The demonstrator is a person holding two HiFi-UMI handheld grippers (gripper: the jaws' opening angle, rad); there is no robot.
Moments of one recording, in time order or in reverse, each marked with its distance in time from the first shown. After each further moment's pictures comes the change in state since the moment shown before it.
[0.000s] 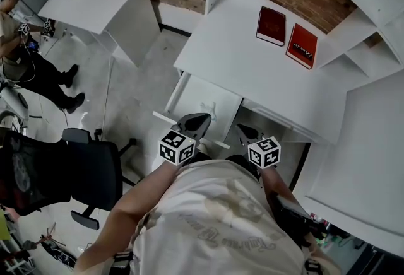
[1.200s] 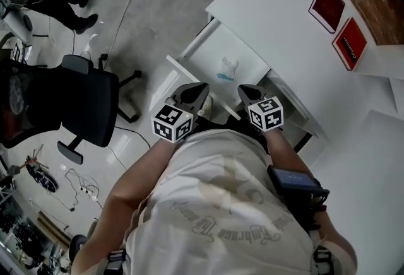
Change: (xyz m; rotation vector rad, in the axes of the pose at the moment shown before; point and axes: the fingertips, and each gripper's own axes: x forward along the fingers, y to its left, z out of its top) left arm -0.045 0.050 -0.054 -0.204 0.002 0.304; right arm 0.099 0.005 -0.032 -0.177 0.303 0.229
